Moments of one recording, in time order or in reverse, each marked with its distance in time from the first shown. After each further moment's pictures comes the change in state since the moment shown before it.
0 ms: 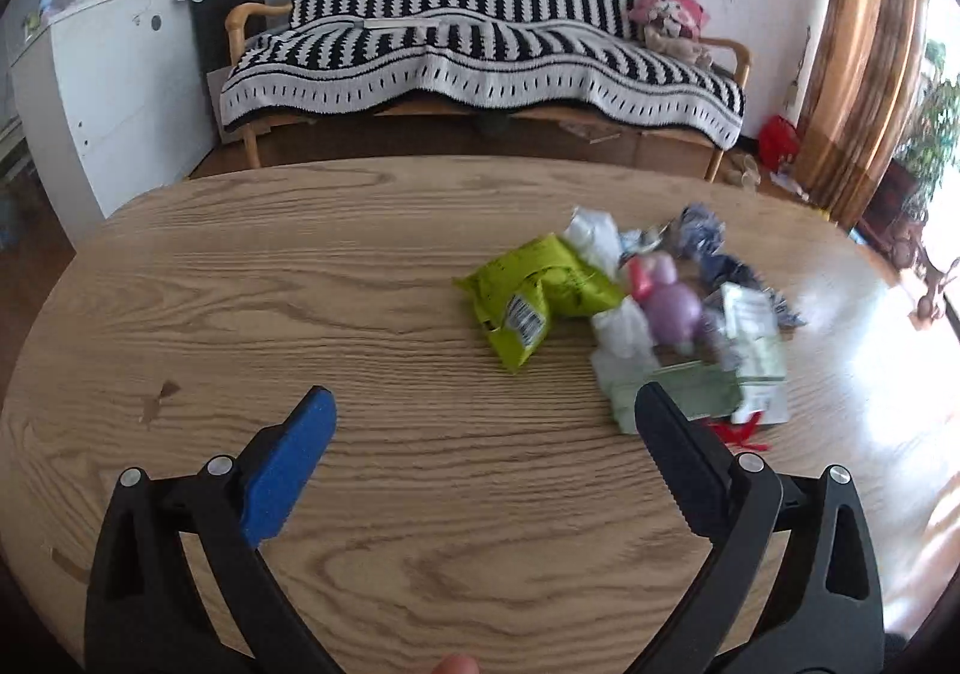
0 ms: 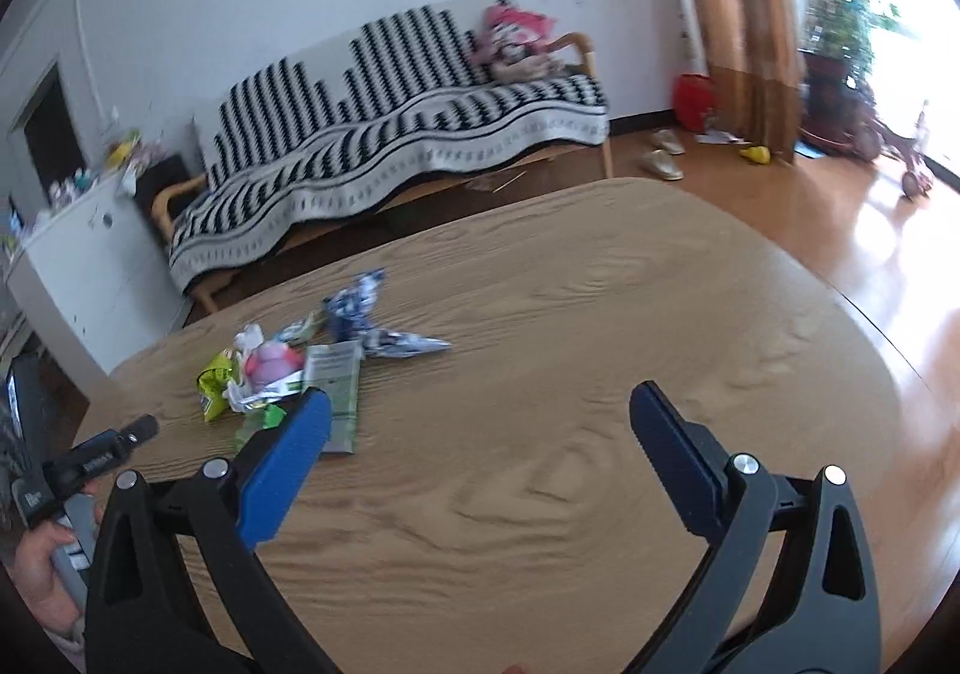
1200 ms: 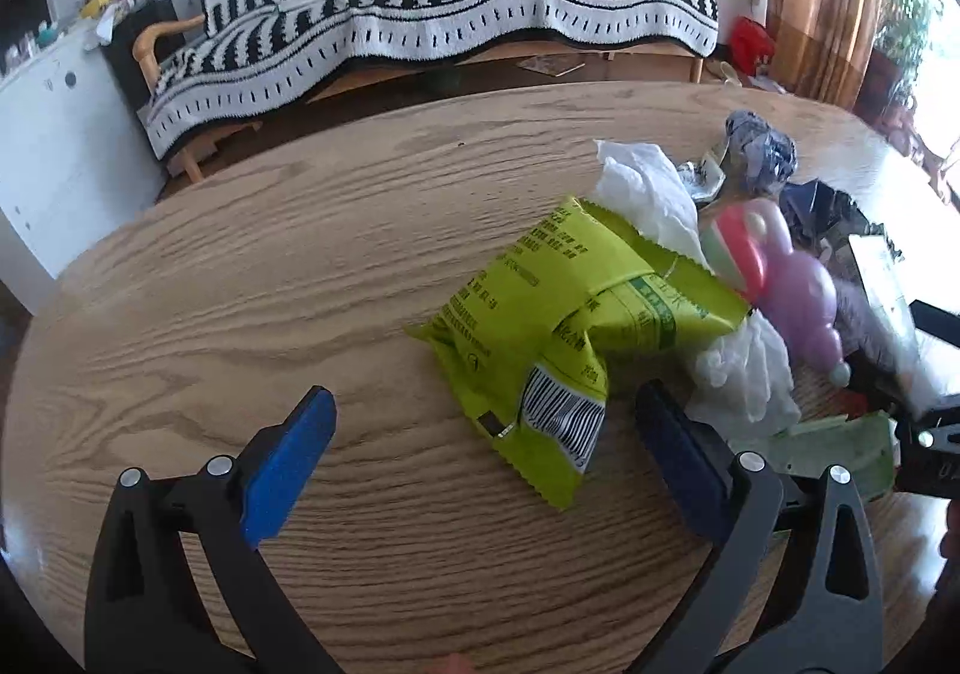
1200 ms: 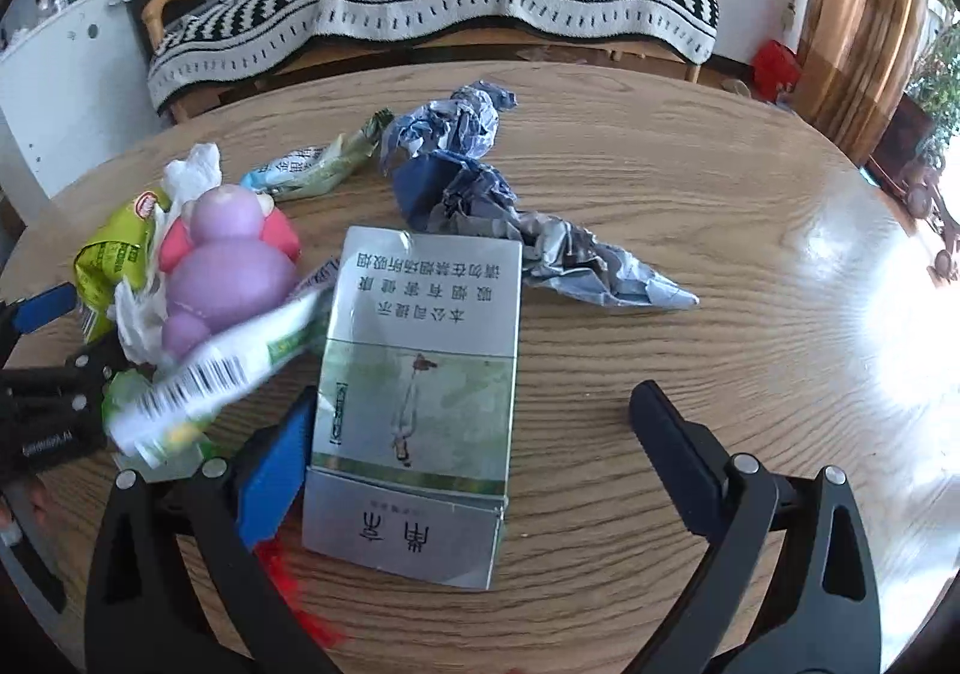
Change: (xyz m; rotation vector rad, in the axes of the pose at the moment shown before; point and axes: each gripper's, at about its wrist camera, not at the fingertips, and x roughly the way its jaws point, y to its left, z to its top) left arm 0.111 -0.008 0.029 0.196 0.114 -0.027; right arm 0.187 0.099 -0.035 -0.251 0.305 -0.061
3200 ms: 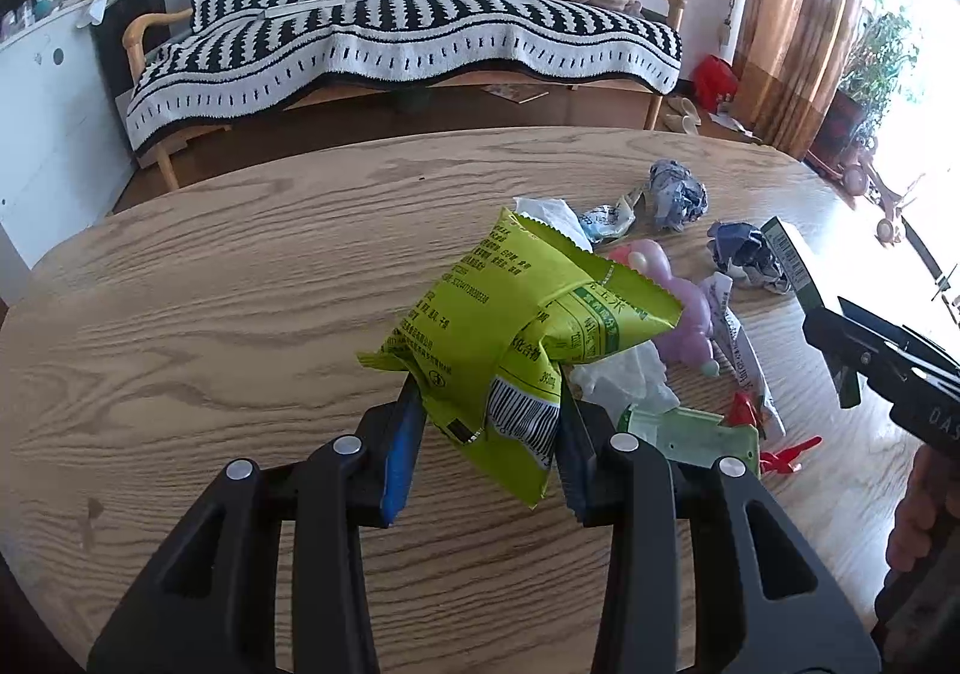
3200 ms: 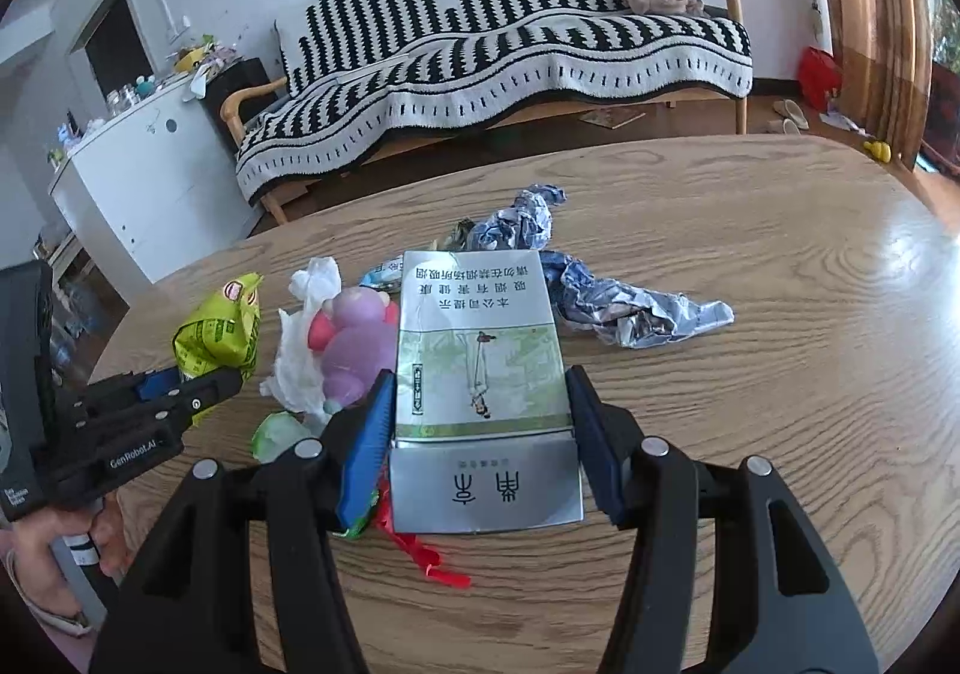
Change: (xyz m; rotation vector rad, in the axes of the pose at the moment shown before) left arm -0.048 -0.006 -0.007 -0.050 -0.054 -0.122; right arm -0.064 -0.012 0.000 0.089 -0.176 0.247
